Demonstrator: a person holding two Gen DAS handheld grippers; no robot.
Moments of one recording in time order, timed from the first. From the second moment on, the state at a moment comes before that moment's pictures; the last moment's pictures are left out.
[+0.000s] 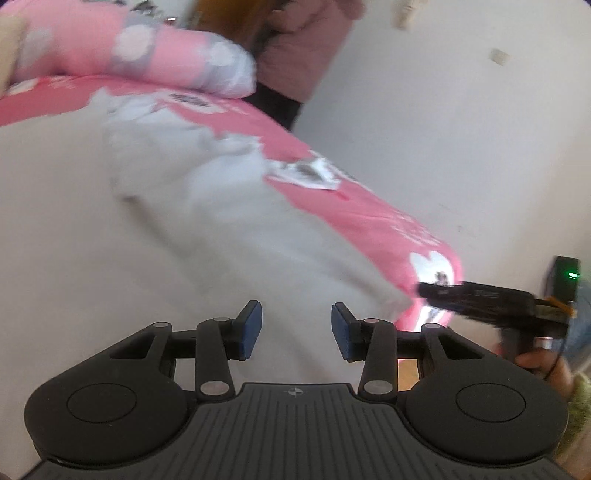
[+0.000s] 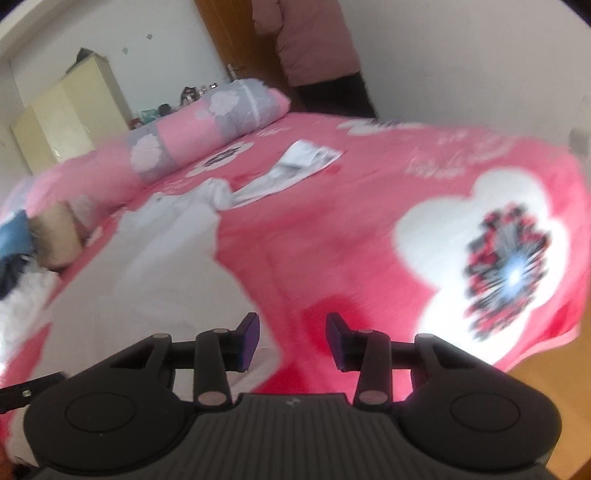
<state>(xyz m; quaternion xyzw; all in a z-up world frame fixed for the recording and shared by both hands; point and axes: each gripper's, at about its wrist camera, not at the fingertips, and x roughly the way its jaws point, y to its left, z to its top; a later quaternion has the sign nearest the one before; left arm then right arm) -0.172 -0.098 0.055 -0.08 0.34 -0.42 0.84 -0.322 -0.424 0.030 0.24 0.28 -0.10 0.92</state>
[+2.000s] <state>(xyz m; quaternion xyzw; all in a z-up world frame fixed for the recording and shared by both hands) -0.190 -0.011 0.059 -0.12 0.37 -0.32 0.86 -0.181 -0.240 0.033 0.04 0.36 0.19 0.91</state>
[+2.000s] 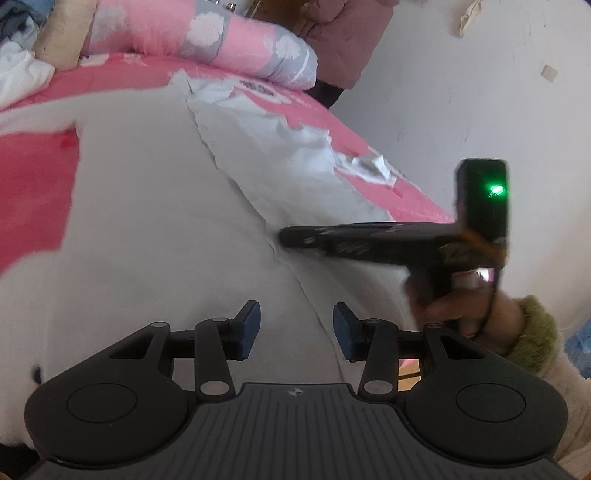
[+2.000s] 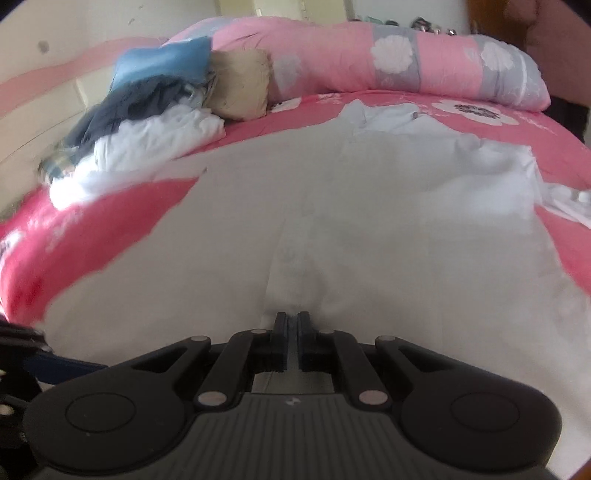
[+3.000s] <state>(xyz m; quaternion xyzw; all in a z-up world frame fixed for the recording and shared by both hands) 0.007 -0.043 0.007 -0.20 0.33 -0.29 0.87 0.260 -0.320 0.037 0.19 0.42 0.11 0.88</state>
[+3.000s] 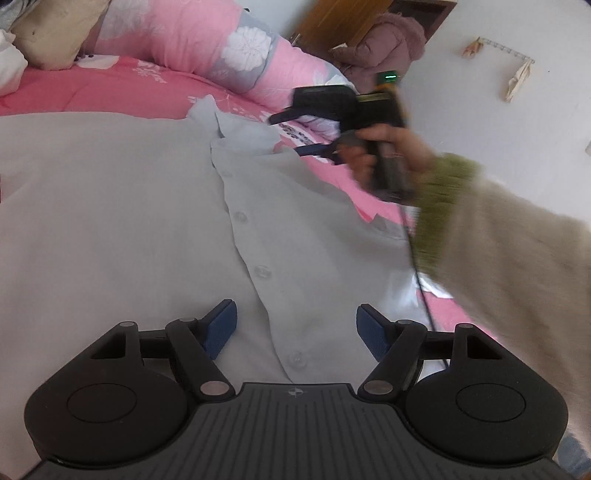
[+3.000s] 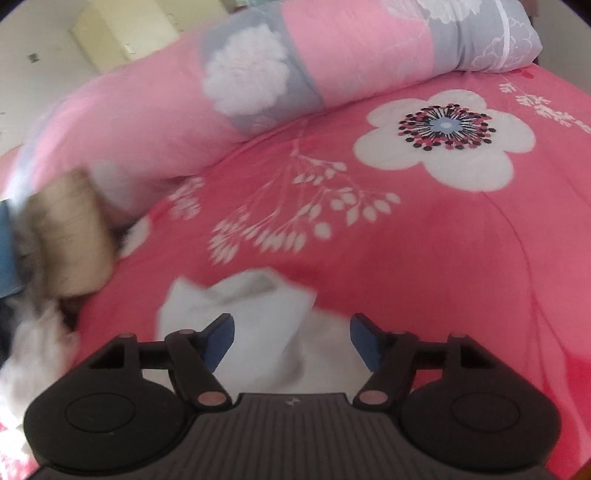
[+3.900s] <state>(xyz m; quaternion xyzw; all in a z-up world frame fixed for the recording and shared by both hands) 0.005 -0.040 0.001 -0.23 0.33 -0.30 0.86 0.198 -0.172 0.035 -0.34 0.24 0.16 0.90</state>
